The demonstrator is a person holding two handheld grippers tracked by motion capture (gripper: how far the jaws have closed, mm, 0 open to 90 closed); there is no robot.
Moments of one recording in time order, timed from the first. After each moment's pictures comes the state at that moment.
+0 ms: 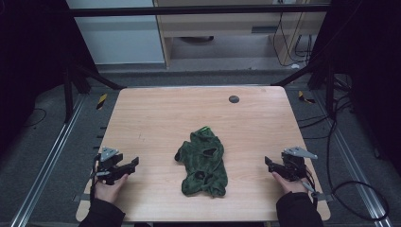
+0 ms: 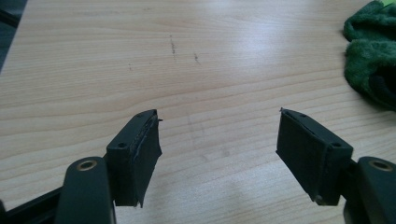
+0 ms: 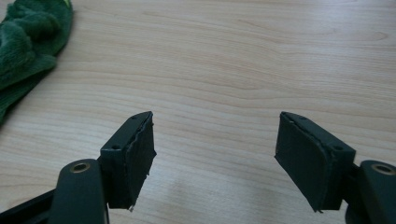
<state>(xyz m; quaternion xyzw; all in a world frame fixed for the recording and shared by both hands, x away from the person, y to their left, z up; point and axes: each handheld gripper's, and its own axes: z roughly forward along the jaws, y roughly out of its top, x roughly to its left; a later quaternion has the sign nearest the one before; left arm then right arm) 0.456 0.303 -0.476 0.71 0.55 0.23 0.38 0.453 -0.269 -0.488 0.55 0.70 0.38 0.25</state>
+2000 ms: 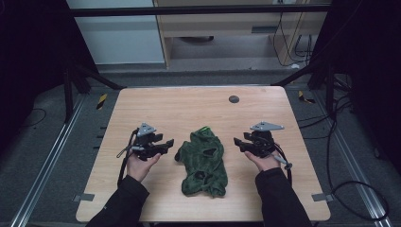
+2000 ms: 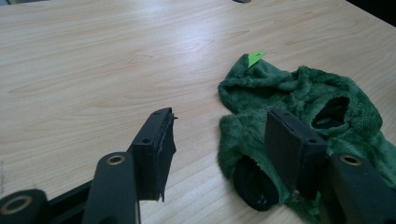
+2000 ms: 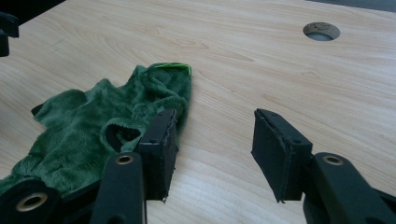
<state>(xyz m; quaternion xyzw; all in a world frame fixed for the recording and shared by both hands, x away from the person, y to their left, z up) 0.514 0.201 -0.435 0.77 0.44 0.18 0.44 0.508 -0.180 -0.430 0.45 0.76 0.43 0.19</state>
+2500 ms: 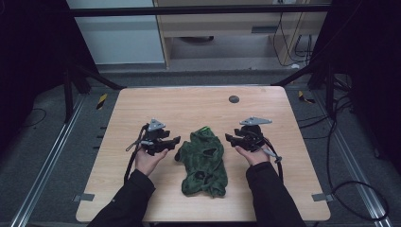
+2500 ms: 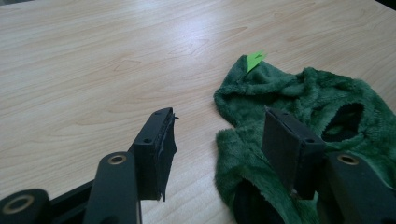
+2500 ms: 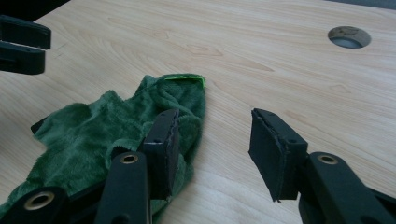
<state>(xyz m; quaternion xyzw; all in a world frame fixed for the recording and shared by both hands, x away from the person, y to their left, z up) 0.538 0.179 -0.443 0.79 0.42 0.18 0.41 0.530 -0.154 -0.433 0.45 0.76 0.43 0.17</state>
